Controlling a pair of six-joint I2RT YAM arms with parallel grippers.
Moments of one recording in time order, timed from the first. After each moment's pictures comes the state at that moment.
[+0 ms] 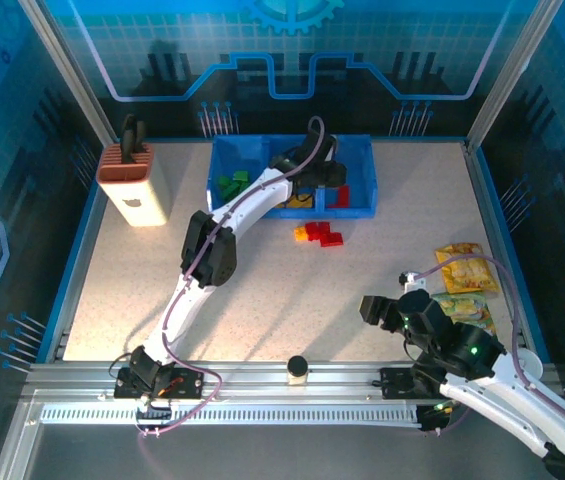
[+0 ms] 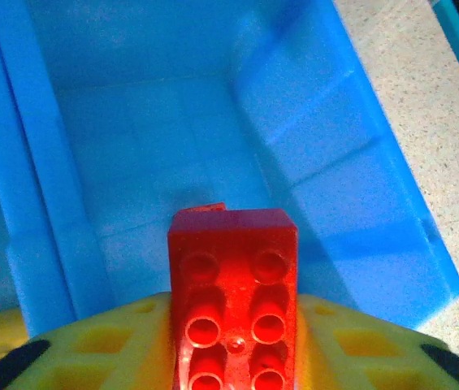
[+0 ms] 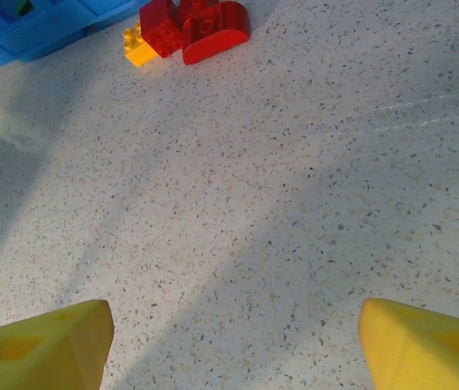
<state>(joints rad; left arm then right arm) -0.59 2.49 2.39 -0.62 0.07 -0.48 0.83 0.31 0.43 -0.85 0.28 0.87</state>
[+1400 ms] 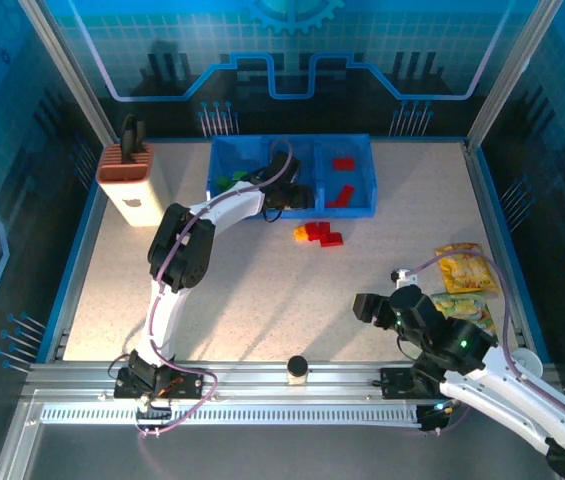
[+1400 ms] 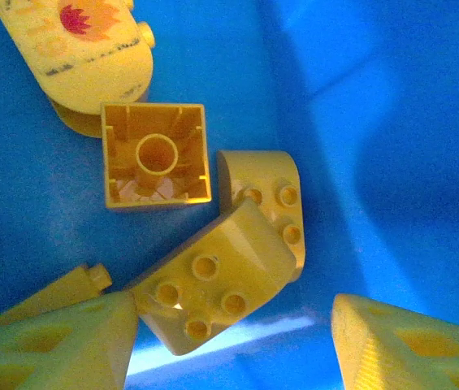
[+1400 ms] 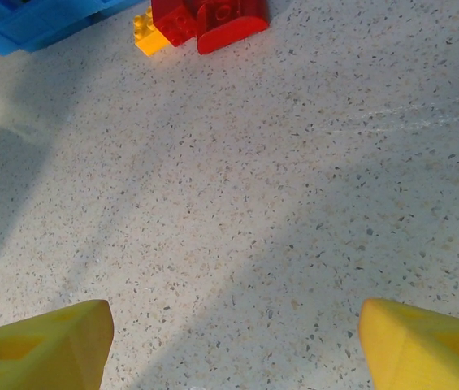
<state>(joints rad) -0.50 2.23 1.76 -0.43 0.02 -0.54 0.83 0.40 0.41 -0.75 0.24 0.87</state>
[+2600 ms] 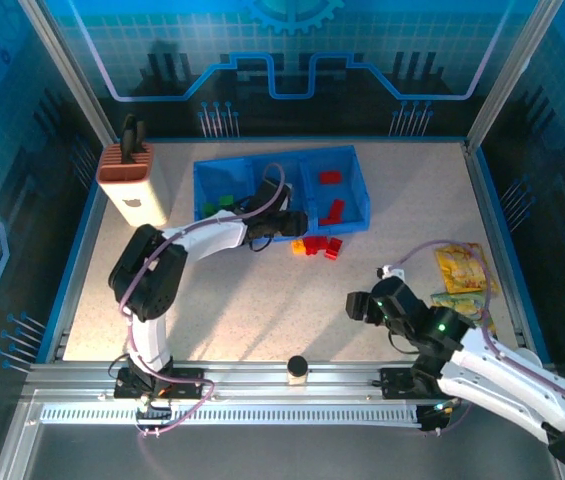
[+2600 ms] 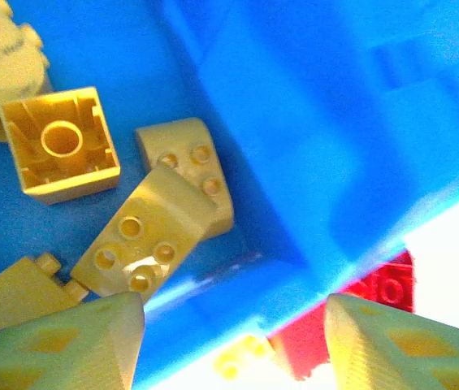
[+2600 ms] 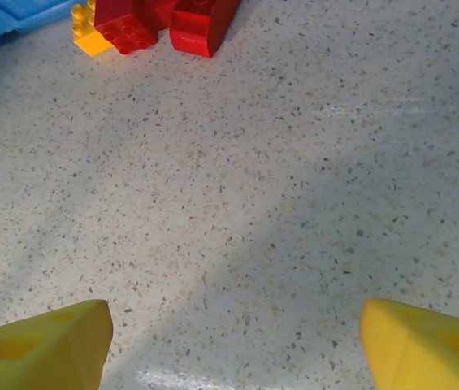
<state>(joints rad) -0.57 1.85 1.28 -0.25 0.06 -0.51 0.82 0.67 0.46 -0.68 0.26 0.81</state>
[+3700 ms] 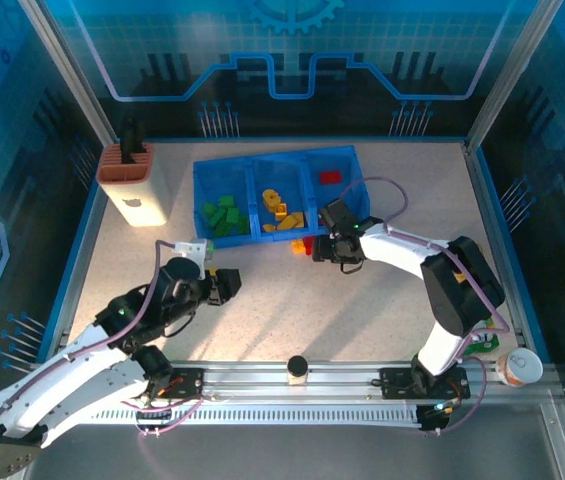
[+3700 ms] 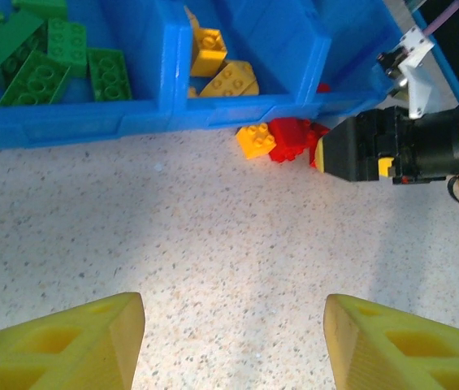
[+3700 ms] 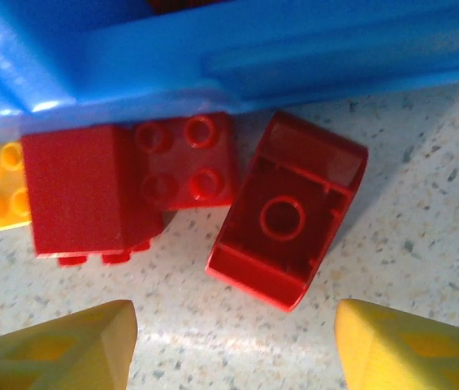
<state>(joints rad) -0.75 0.64 0.63 -0.61 -0.19 -0.68 0.56 1.72 1.05 -0.50 0.11 0.58</state>
